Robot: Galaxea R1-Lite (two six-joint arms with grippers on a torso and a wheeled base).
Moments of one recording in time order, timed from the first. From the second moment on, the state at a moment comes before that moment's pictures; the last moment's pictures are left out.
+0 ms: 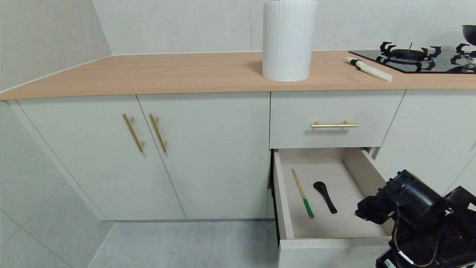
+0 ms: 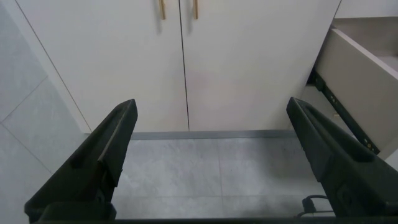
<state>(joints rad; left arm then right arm) 0.00 0.00 0.00 0.00 -0.01 0.00 0.59 1.59 -0.78 0.45 -0.11 0.07</state>
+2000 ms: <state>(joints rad) 0.00 0.00 0.00 0.00 0.00 0.00 0.50 1.90 -0.88 -0.01 -0.34 0.41</state>
